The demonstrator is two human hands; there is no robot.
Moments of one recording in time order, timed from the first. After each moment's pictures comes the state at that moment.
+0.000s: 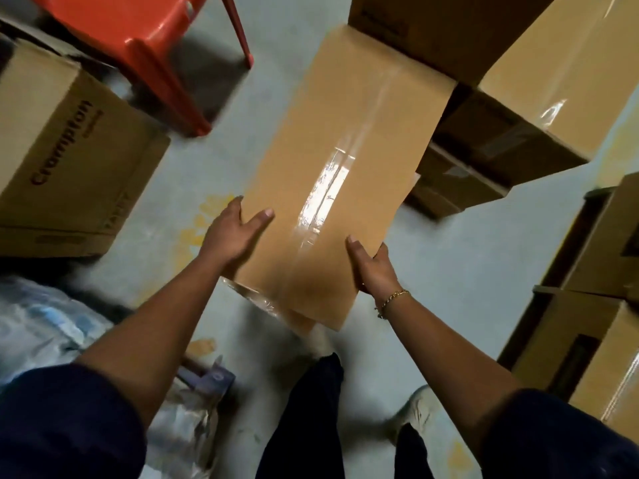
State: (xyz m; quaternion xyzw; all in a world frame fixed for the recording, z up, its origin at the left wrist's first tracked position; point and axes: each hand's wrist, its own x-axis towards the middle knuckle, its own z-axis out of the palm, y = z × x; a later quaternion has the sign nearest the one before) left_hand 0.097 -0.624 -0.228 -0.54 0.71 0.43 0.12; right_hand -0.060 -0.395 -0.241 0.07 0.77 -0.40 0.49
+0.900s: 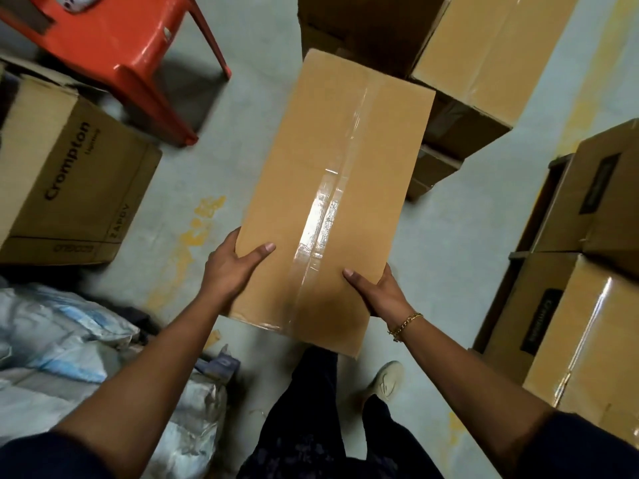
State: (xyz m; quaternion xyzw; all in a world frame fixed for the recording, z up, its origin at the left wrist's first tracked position) left_hand 0.138 -0.511 -0.141 -0.54 0.69 0.48 0.06; right_hand -0.028 -0.264 -0.171 0.05 0.73 -0.46 0.50
